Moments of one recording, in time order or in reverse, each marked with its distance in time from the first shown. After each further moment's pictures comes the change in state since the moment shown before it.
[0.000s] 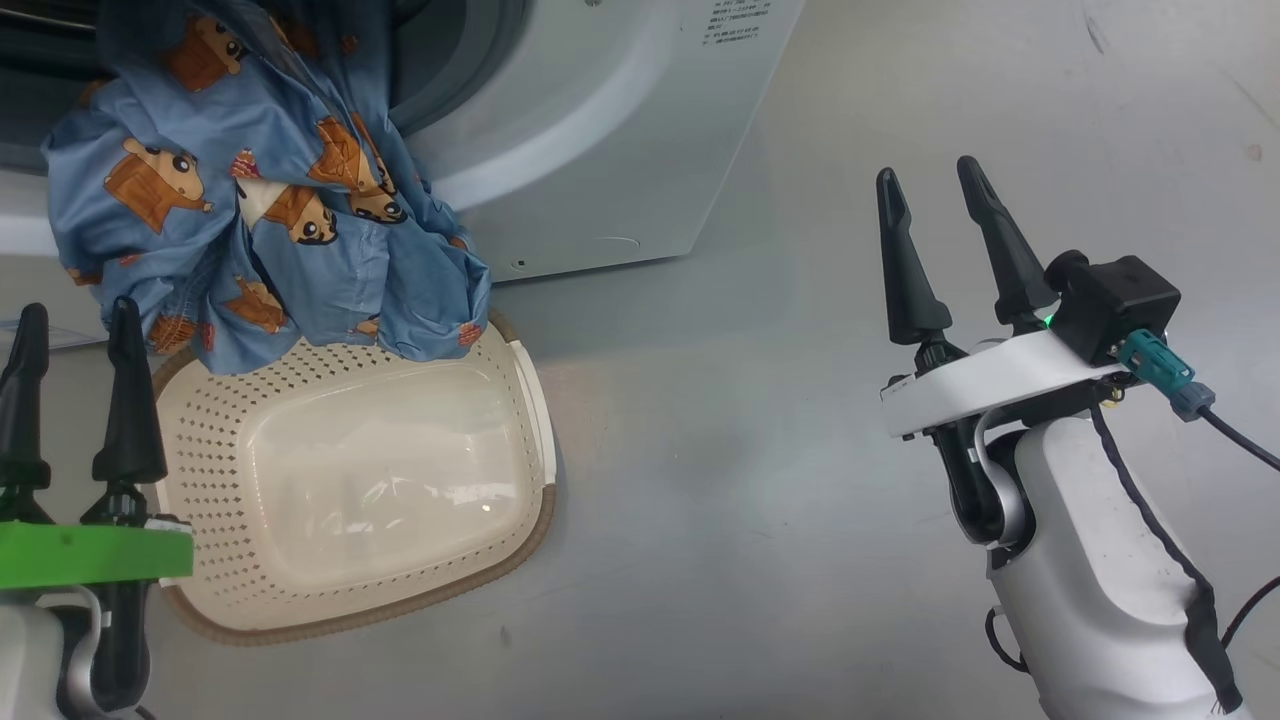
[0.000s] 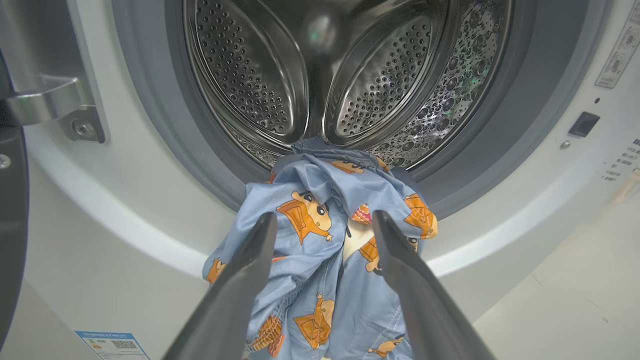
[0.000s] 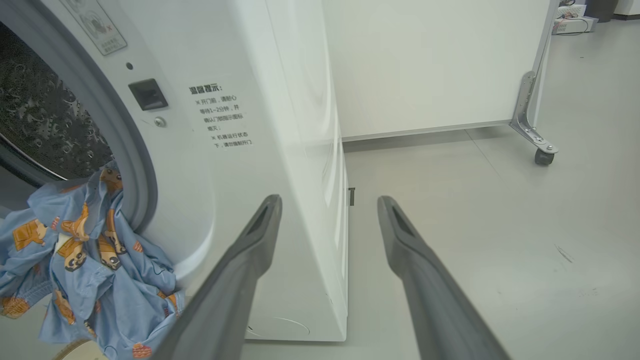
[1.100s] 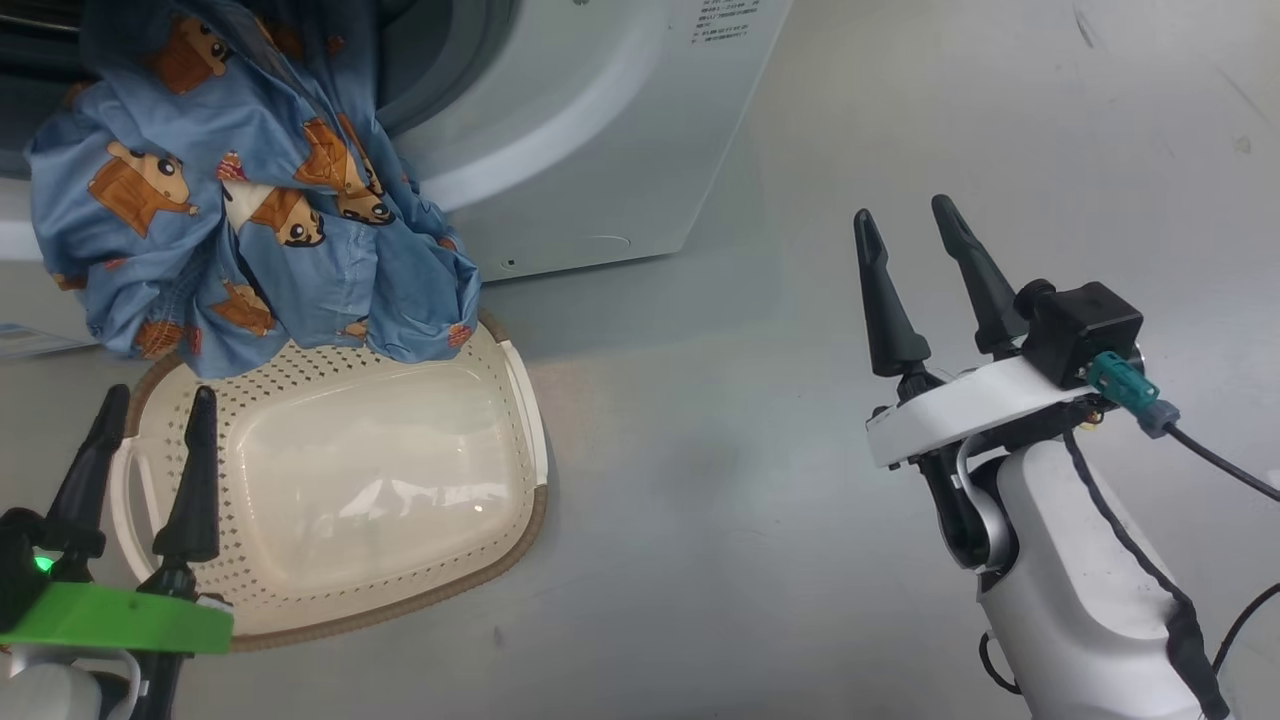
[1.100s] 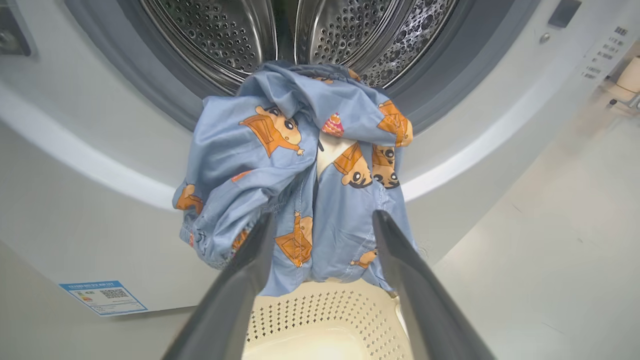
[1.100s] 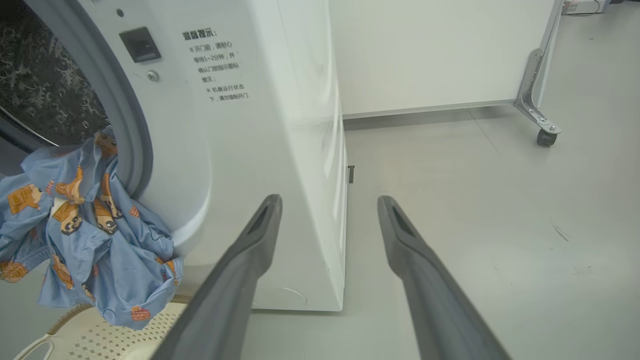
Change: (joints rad) left arm 0.097 0.026 -0.077 0.009 0.044 0.000 0.003; right arm 0.027 0.001 0.015 0.031 -0.020 0.025 0.000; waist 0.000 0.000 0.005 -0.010
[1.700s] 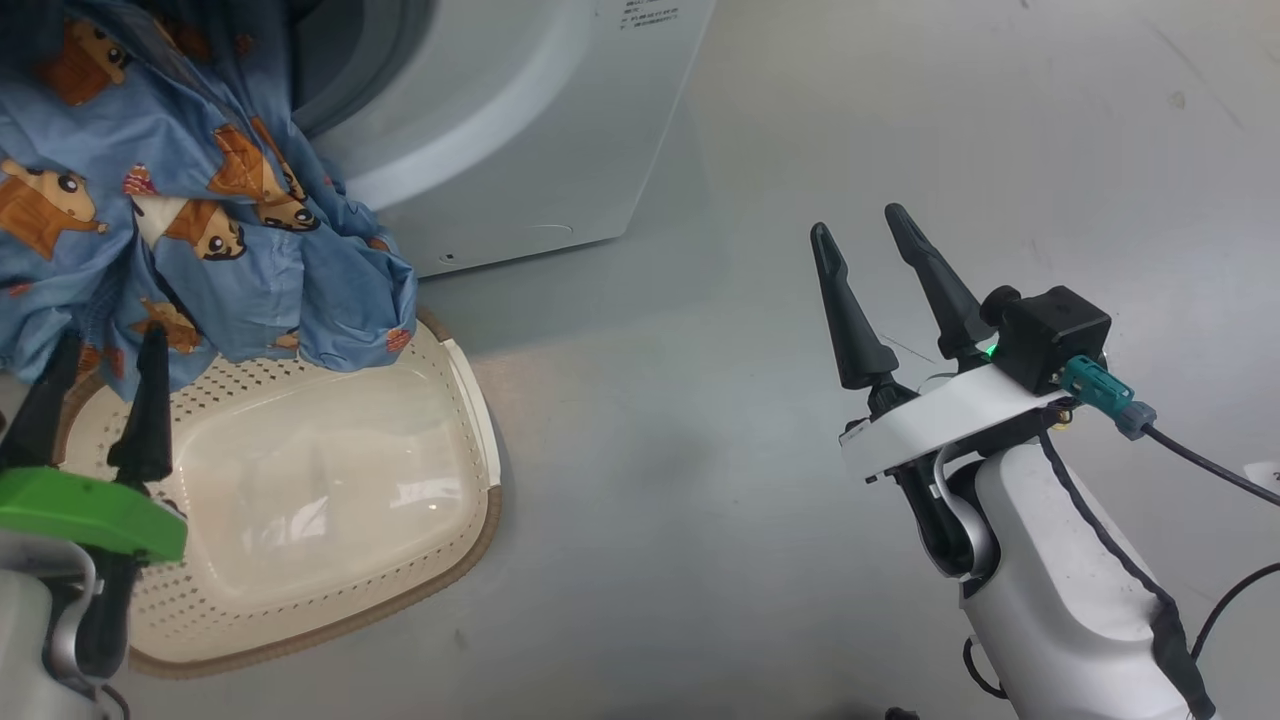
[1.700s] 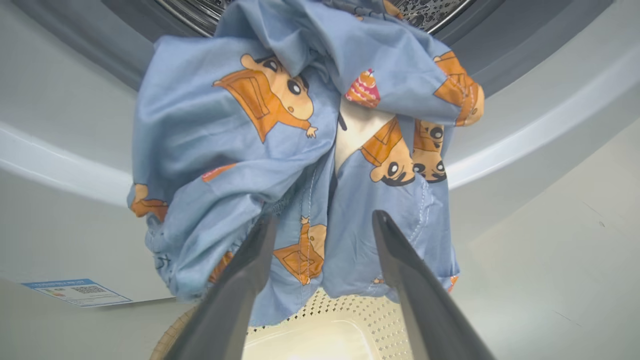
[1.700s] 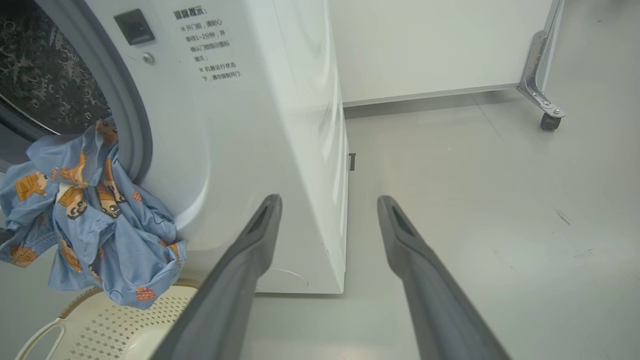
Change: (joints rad) left arm -0.189 0.045 -0.044 0.206 -0.074 0.000 0.116; right arm -0.005 0.002 0.060 0.005 0.036 0.001 0.000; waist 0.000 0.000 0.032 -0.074
